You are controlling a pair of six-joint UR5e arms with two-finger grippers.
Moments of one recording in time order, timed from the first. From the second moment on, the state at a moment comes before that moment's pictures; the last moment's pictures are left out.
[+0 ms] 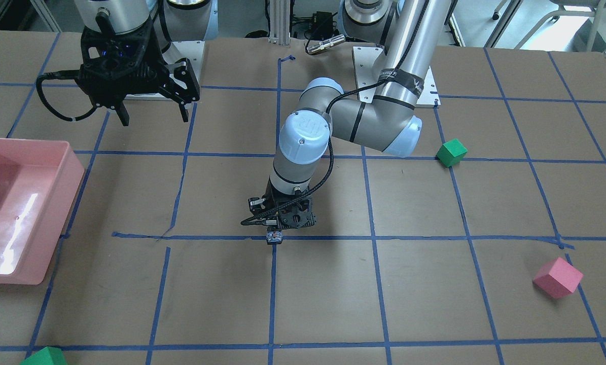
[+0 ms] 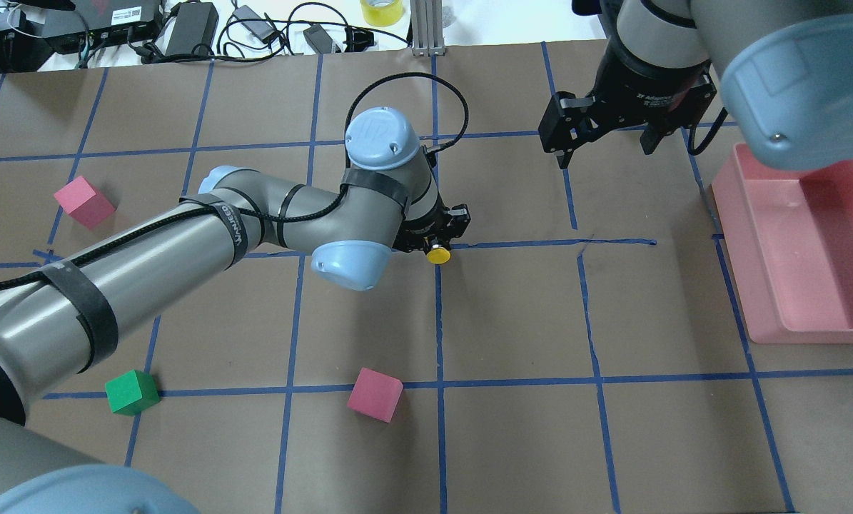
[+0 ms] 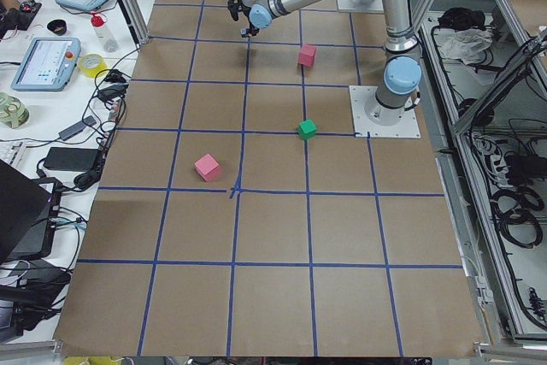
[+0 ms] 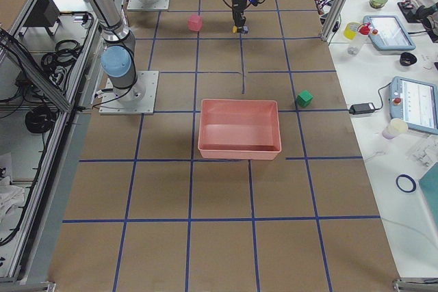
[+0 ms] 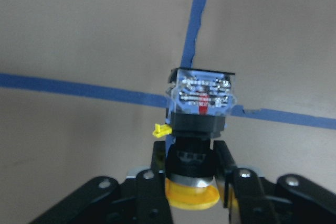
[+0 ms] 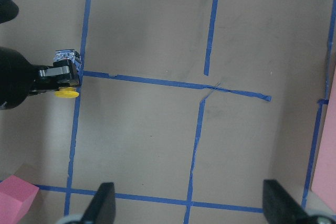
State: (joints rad) left arm -1.87 -2.03 -1.72 -0.91 1.30 -0.72; right arm 1.68 -1.60 1.57 -1.64 -1.59 -0.02
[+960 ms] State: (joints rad) left arm -1.63 -2.05 -1.84 -0.98 0.72 -1.18; right arm 1.68 -1.60 1.57 -1.64 -1.59 -0.02
